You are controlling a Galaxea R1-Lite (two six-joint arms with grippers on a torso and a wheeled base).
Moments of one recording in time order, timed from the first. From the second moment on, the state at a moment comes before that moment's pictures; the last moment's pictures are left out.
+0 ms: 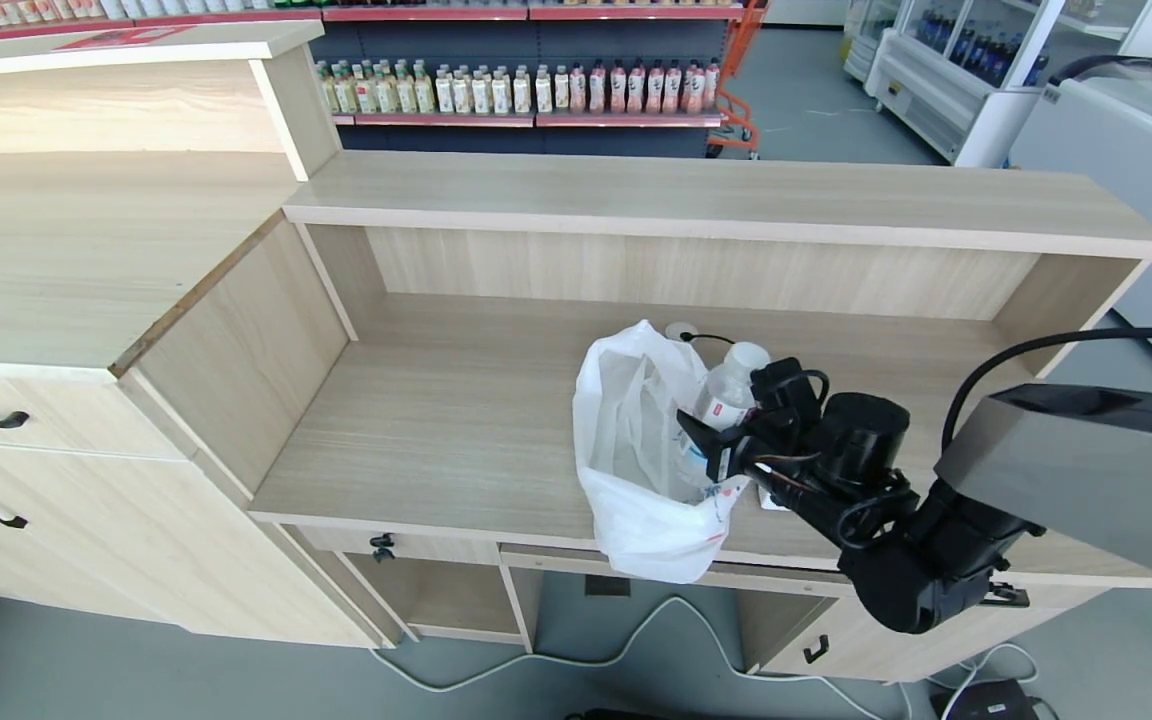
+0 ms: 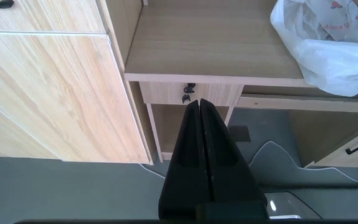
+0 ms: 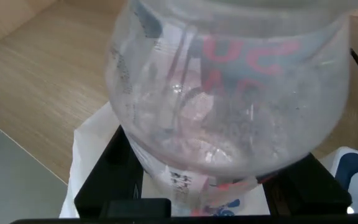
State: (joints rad) left arm 0.00 0.00 0.00 0.00 -0.05 0.02; right arm 0.40 2.29 -0.86 -1.46 0.11 -0.05
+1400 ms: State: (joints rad) left arm 0.00 0.00 0.00 0.00 -0.05 0.02; right arm 0.44 2.44 -1.00 -1.45 0.12 -0.16
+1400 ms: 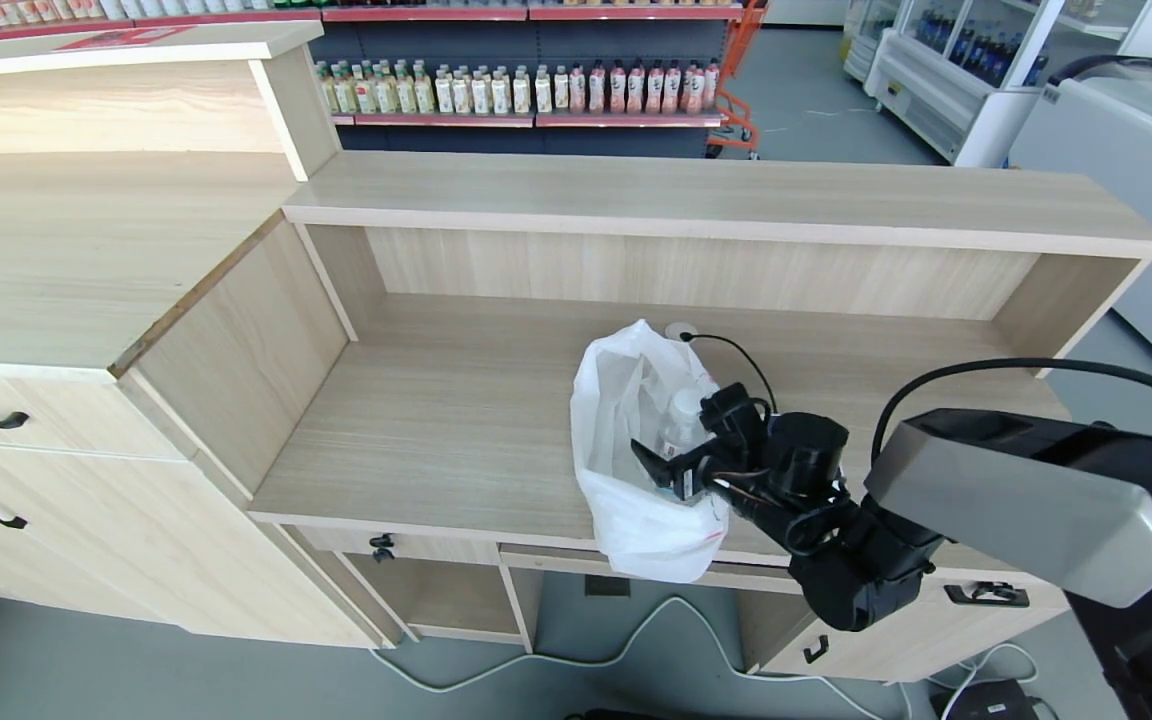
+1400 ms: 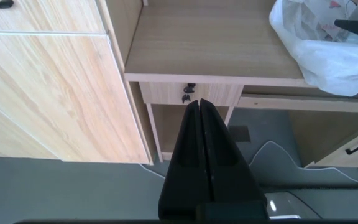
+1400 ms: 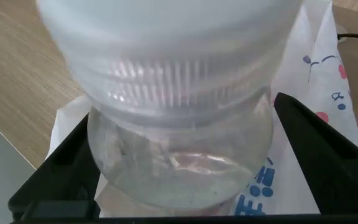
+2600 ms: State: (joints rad) left arm 0.00 0.00 0.00 0.00 -0.05 0.02; right arm 0.17 1.65 -0.23 -1.32 0.01 0.02
